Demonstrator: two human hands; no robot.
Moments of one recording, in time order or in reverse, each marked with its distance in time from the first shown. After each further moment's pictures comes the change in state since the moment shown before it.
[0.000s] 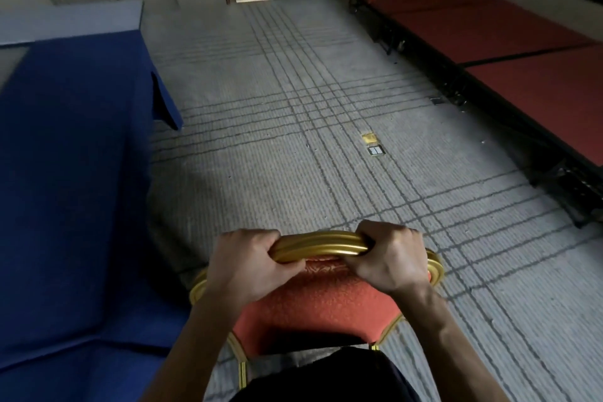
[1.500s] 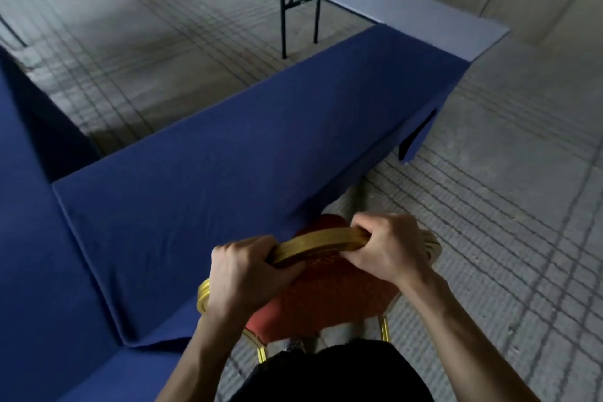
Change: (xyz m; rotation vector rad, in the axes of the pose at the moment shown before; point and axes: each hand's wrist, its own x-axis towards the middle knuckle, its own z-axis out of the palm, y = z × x) left_hand 0.185 -0.368 -0.023 0.428 0.506 -1.059; right_hand 0.514 -0.326 0.350 0.558 -0.420 -1.167
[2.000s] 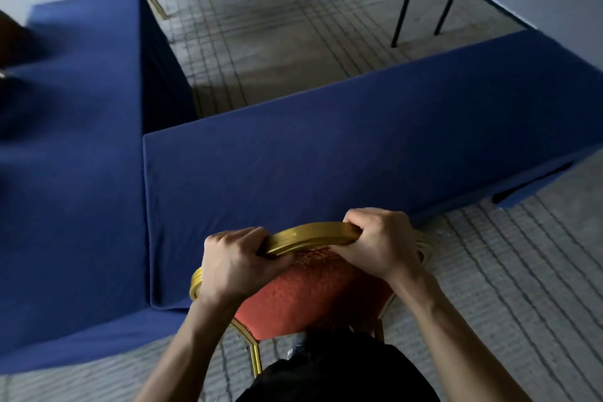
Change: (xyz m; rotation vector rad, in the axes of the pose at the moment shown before) left_hand 0.059 -0.057 0.016 0.222 0.137 -0.237; right_hand 0.144 0.023 0.098 0.275 -0.109 -0.249
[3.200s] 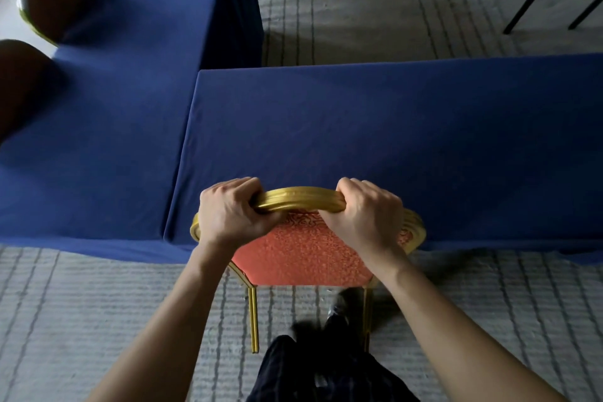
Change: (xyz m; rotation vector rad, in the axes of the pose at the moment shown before) left_hand 0.010 -0.047 0.045 0.169 0.053 -0.313; right_hand 0.051 0.022 0.098 -0.043 -0.030 -0.202
